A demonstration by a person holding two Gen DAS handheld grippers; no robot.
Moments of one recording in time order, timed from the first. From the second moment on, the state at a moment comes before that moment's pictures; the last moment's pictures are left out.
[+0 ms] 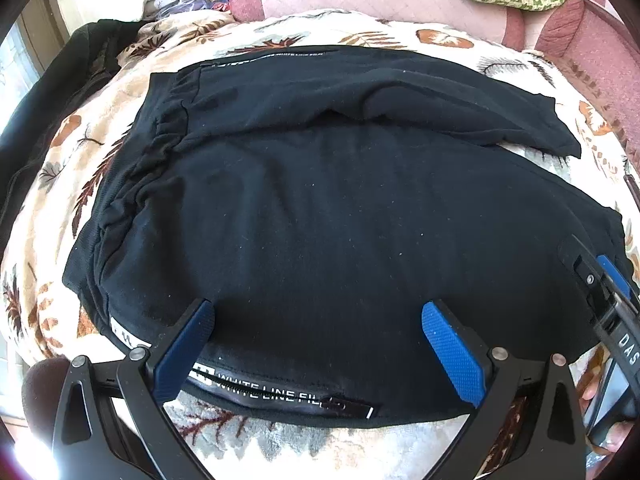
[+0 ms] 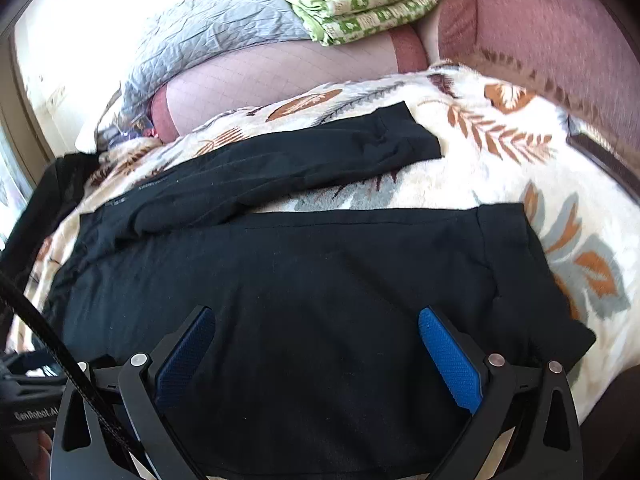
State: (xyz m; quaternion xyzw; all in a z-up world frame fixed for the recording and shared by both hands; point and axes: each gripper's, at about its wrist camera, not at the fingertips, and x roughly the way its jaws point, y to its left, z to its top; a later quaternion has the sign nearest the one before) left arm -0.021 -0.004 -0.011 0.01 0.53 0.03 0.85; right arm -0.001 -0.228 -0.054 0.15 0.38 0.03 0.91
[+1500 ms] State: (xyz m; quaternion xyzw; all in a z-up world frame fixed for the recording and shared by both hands) left arm -0.113 -0.072 0.406 0.06 0.28 -0.19 0.94; right arm -0.009 -0.291 0.043 0.13 0.43 0.01 0.89
